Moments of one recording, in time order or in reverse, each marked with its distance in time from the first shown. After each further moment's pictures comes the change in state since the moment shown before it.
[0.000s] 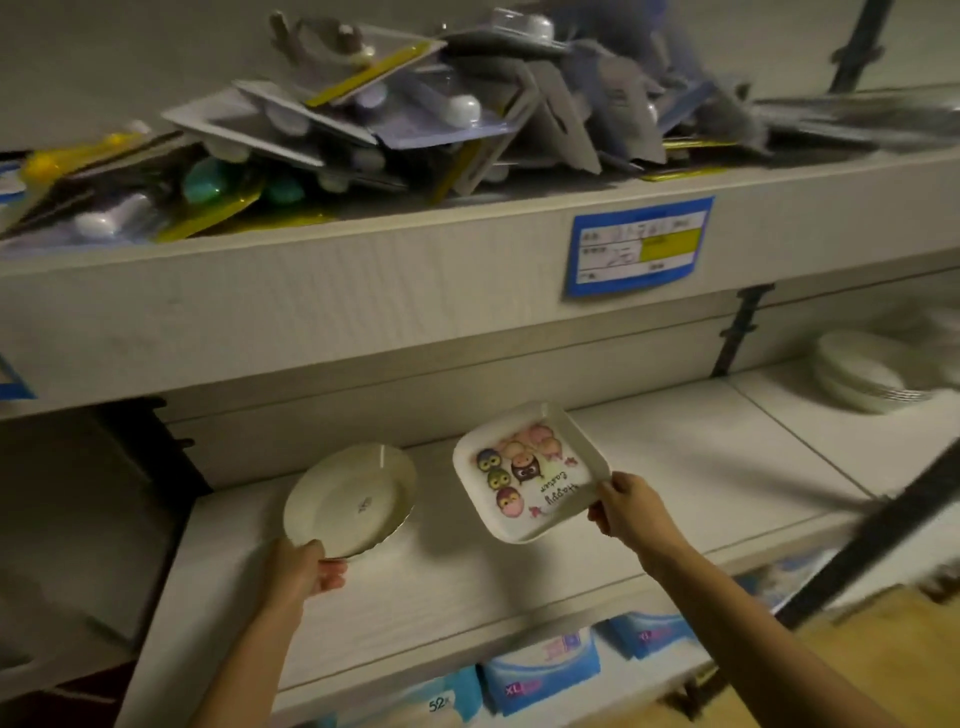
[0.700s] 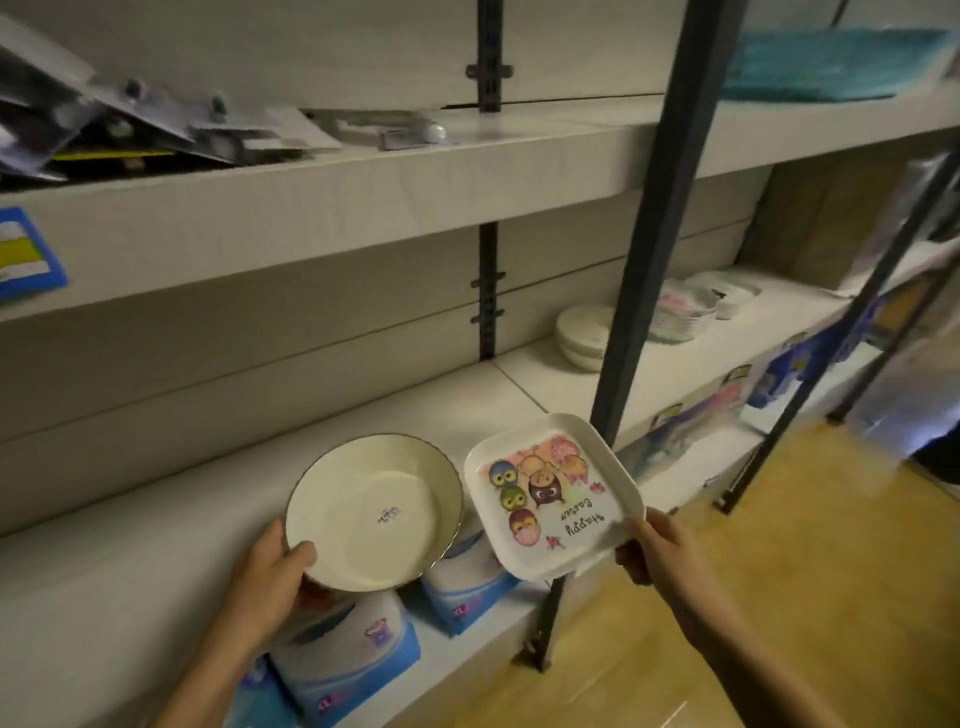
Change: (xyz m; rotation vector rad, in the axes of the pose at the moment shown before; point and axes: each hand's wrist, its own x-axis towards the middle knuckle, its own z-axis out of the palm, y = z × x) left_hand -0.231 0.018 0.217 0.325 -0.309 0.402; right_hand -0.112 0.142 -0.269 0.274 0.265 0.074
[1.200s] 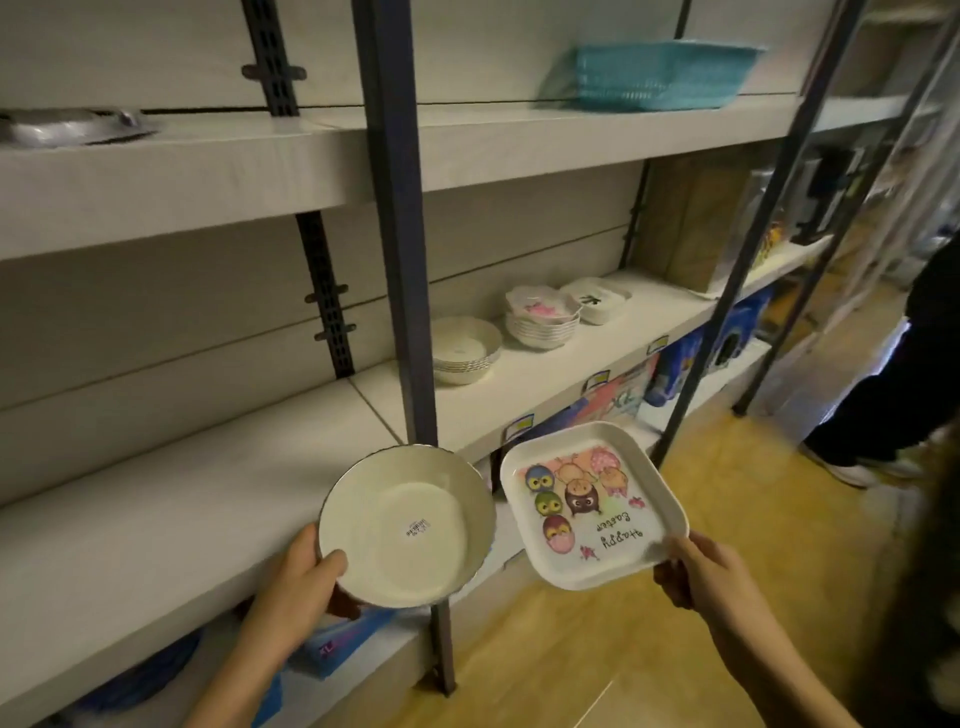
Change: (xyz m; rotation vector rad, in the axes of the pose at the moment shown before) left_hand -0.058 0.081 0.220 0.103 -0.227 0.070; right_hand 0.023 0.044 -0.228 0.123 0.223 0.090
